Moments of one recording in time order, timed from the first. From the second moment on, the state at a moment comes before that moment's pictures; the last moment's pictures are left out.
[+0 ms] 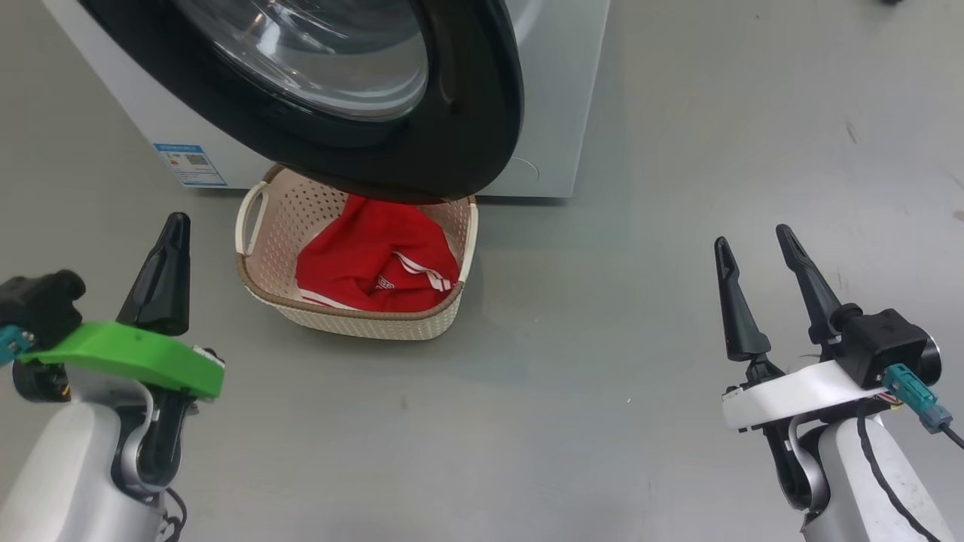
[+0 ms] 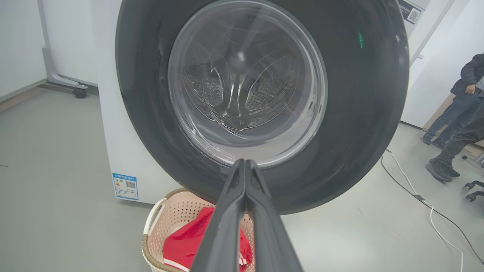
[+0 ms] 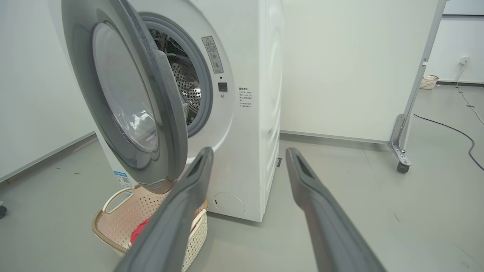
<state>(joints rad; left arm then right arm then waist) -0.37 0.26 -0.25 0.25 -0.85 -0.12 -0.09 -0.15 -0.11 0.15 0.11 0.26 0.05 -0.25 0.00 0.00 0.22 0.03</state>
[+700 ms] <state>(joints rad) -0.19 0.26 -0.24 0.21 -0.64 -0.07 -0.26 -0.11 -0.09 0.17 0.10 0.24 0.06 -0.25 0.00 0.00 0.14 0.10</state>
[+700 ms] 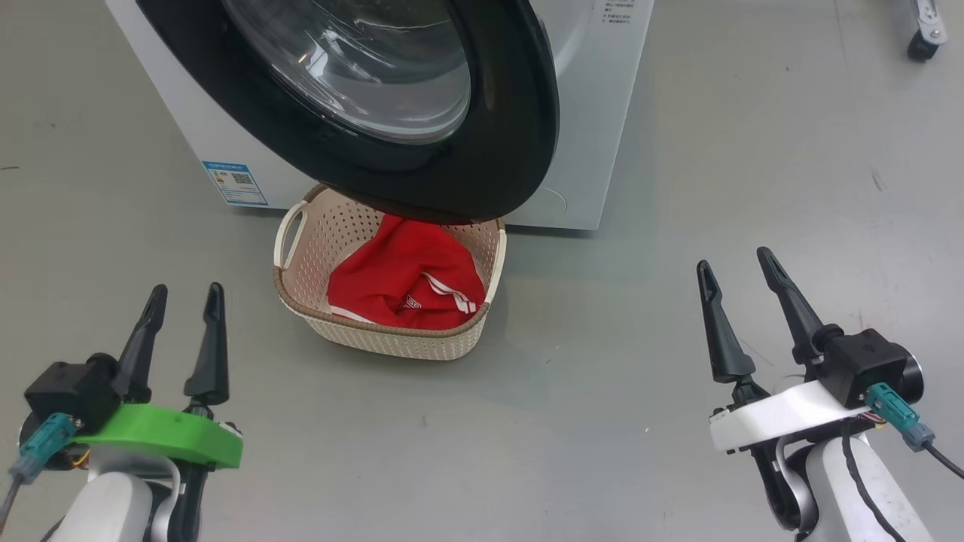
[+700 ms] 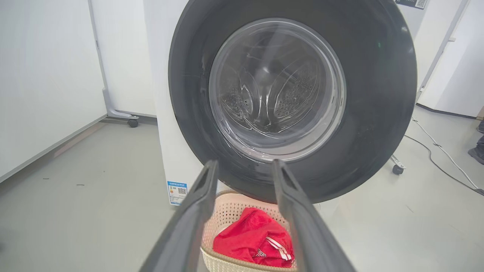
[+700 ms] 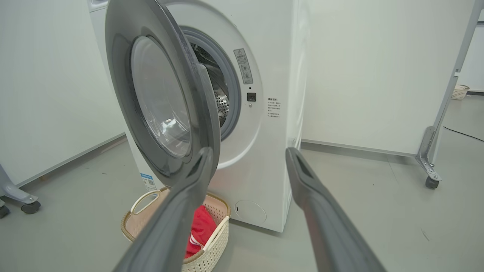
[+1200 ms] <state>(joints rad) -0.18 0.23 -0.22 0.15 -0.53 -0.03 -0.26 -0.11 -0.09 0.17 0.10 0.24 0.07 -0.25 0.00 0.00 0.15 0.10</state>
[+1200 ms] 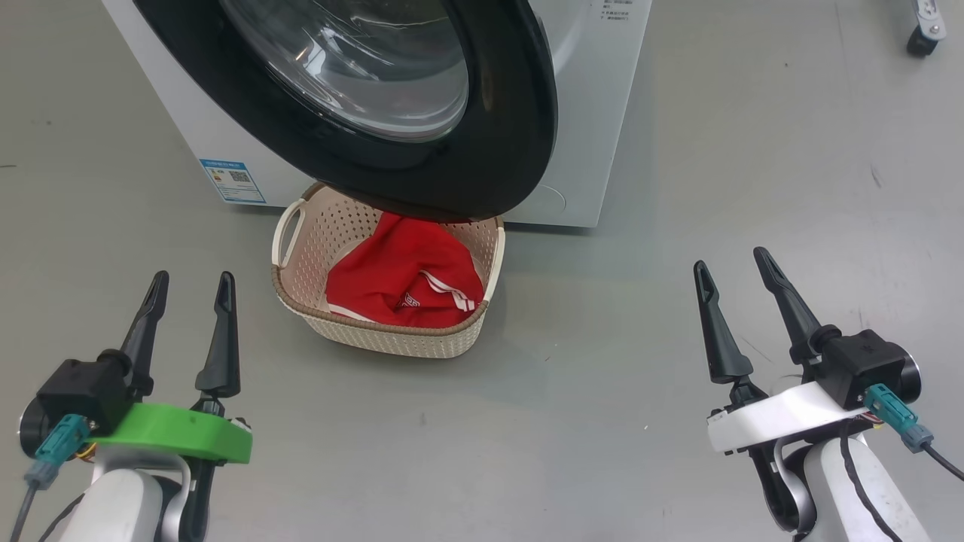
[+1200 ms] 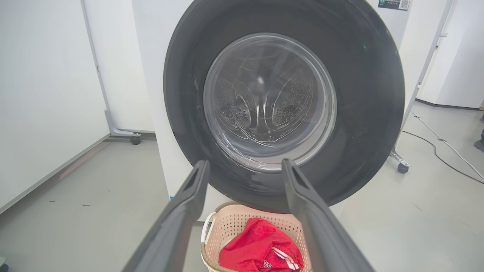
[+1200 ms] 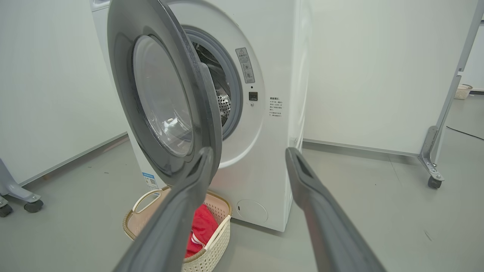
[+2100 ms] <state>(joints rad) -0.13 0.20 -0.21 0.12 -0.44 -0.04 -0.26 -0.11 -0.07 0.16 0.09 0.24 0.07 -0.25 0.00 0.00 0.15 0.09</state>
